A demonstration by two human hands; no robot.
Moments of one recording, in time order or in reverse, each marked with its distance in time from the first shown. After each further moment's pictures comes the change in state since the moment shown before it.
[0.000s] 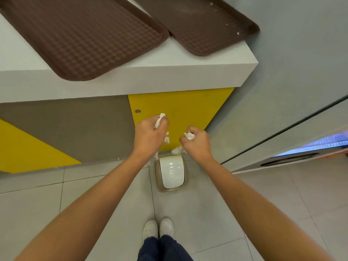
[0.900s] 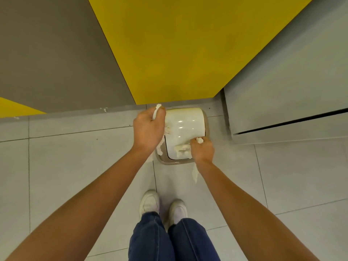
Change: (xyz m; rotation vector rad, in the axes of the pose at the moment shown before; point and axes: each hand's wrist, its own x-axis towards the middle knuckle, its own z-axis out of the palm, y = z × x) left_hand -0.020 -0.338 0.147 -0.034 0.008 -0.425; right_hand 0.033 0.350 0.192 0.011 0.043 0.699
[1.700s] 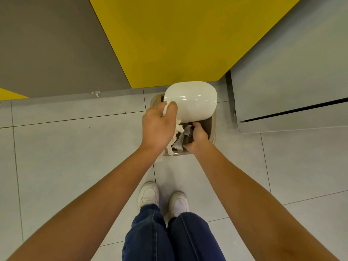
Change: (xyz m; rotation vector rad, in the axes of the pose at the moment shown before) left_hand -0.005 -0.047 0.036 -0.091 -0.099 -0.062; right_hand 0.052 0.025 0.045 0.734 -0.236 0.596
